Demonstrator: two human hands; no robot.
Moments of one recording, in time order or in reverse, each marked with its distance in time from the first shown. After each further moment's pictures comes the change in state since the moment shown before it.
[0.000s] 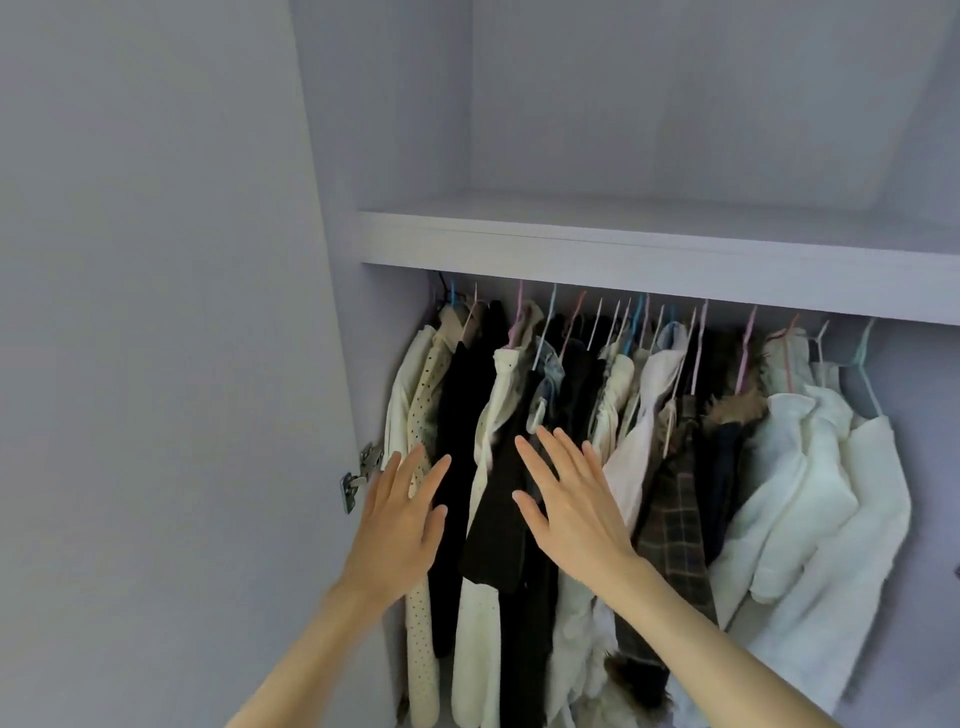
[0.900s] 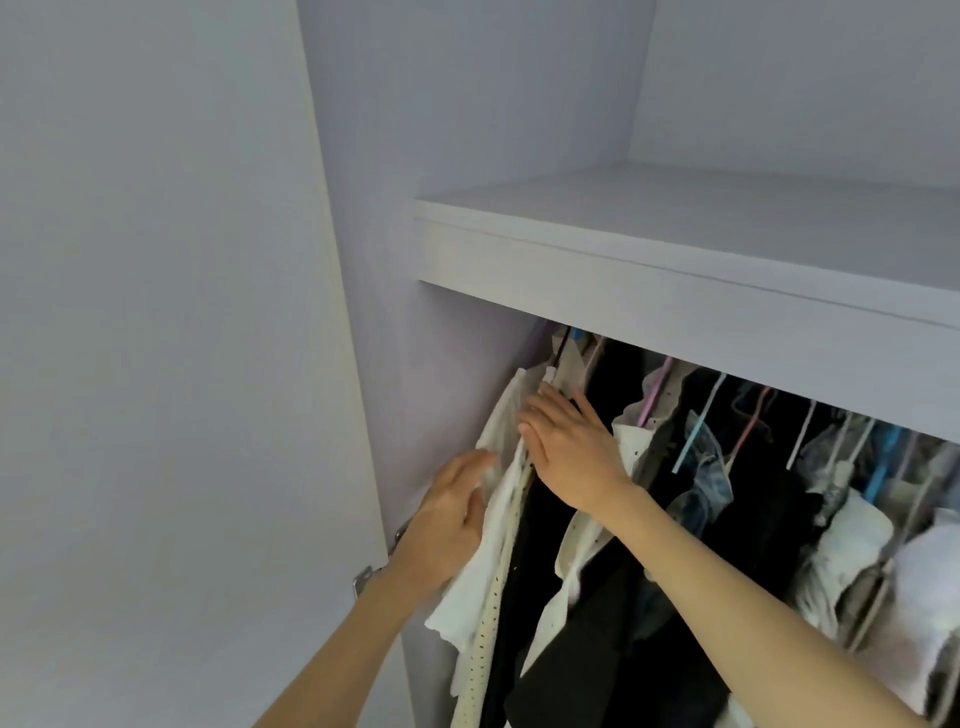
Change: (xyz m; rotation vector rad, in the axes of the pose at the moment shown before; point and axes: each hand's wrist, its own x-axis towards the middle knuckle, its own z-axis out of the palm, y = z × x) left_hand 0.154 -0.088 0.064 -0.258 0.162 -0.167; right_hand 0.258 0.017 0.131 0.179 0.098 -0.379
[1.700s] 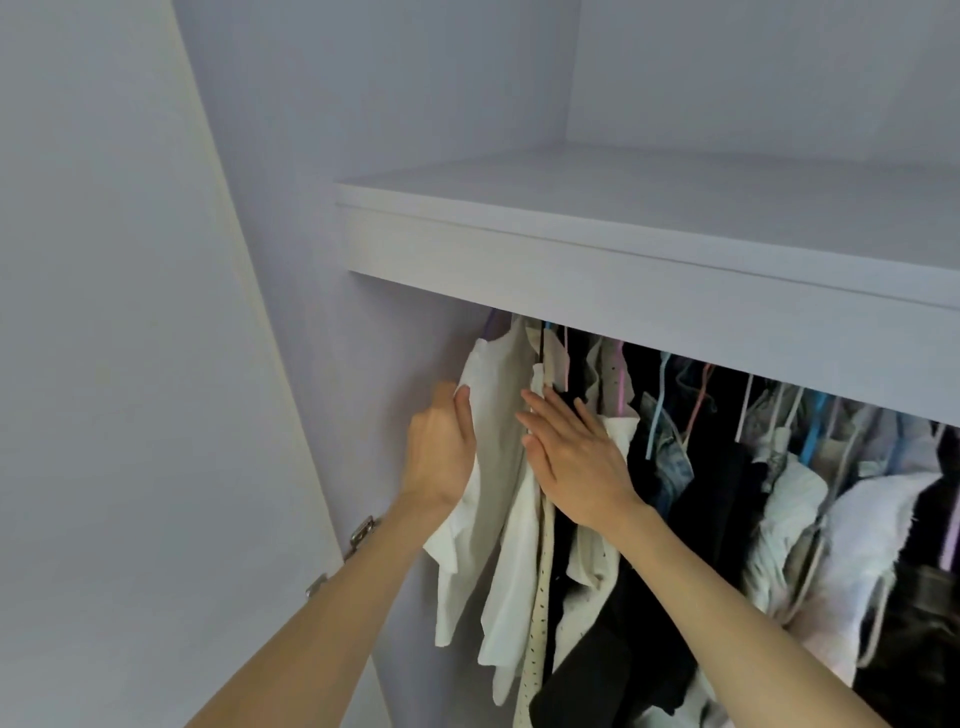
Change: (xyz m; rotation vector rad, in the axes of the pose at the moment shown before) left_hand 0.068 0.053 0.000 -0.003 0.257 -0.197; right_hand -0.041 0.023 -0.009 0.042 -0.066 0.135
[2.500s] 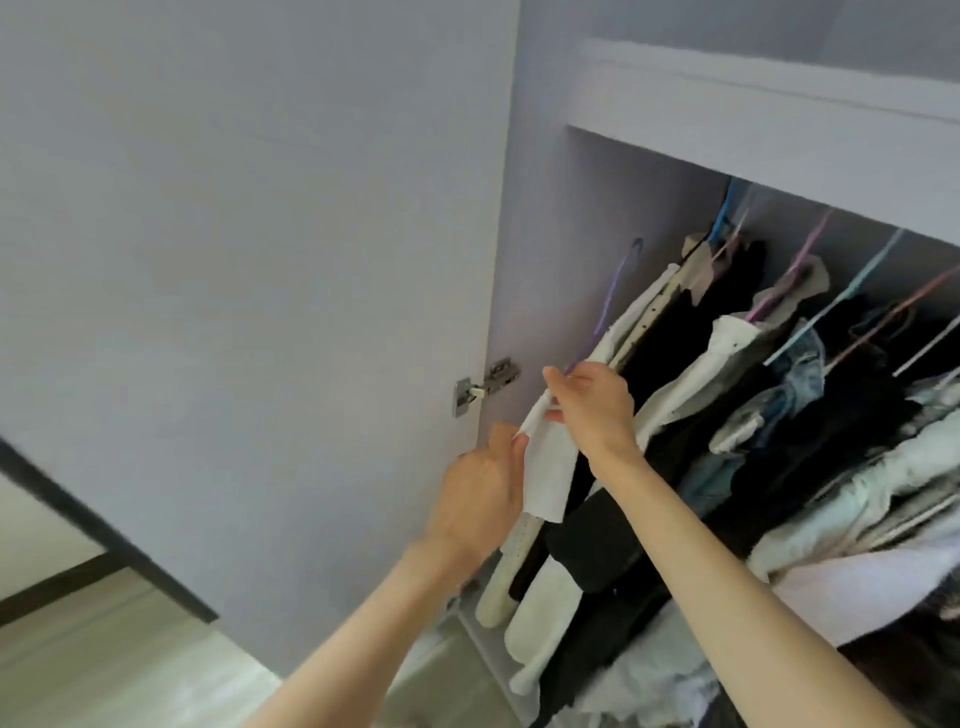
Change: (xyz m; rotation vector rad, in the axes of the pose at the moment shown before) left_hand -0.210 -0.003 -0.068 0.255 -0.093 -0.175; right_hand -0.061 -0.133 -0.031 1.069 -0.245 0.542
